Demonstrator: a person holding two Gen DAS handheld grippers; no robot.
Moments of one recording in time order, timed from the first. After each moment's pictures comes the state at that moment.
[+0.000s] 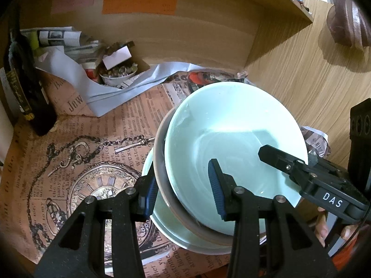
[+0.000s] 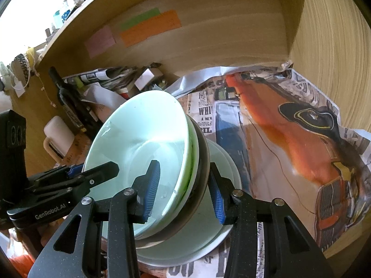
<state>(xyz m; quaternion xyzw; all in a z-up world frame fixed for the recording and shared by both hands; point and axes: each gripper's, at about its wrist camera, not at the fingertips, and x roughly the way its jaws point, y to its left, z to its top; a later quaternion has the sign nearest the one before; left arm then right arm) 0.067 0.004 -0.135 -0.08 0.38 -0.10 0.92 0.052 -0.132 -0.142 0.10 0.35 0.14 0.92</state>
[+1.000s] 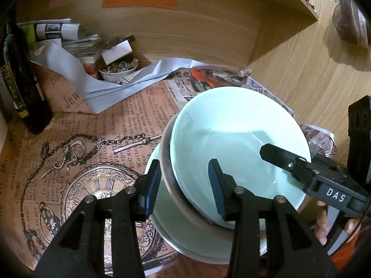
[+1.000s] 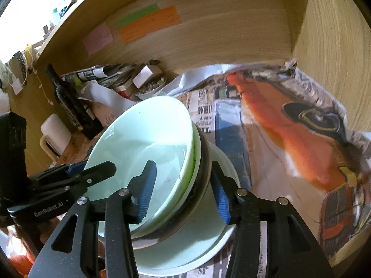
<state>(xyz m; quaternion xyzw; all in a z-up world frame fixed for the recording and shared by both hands) 0.079 0.010 -0.147 -0.08 0.38 -0.10 0.92 0.062 -0.132 -0.148 0.09 0.34 0.15 0.92</state>
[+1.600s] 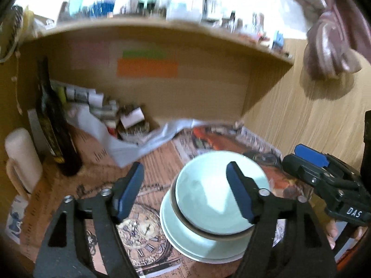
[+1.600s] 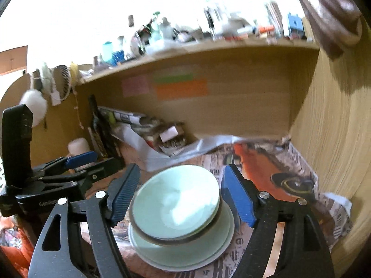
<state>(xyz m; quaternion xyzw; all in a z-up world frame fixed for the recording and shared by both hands) 0.010 0.018 -0.064 -0.06 0.21 -0.07 0.97 -0.019 -0.112 -0.063 0.02 0.17 0.17 0.97</state>
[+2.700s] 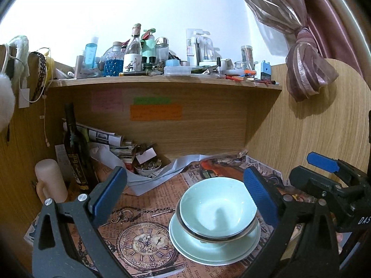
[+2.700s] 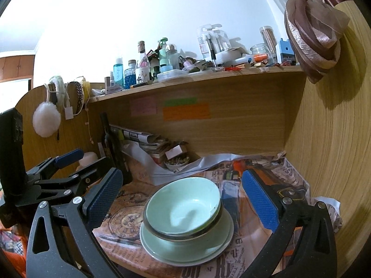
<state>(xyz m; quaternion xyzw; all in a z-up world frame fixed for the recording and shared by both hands) -0.058 -0.001 -0.038 -0.02 0.10 -0.03 0.99 -0.066 -0.116 -0.056 0.03 0.10 0.16 0.98</state>
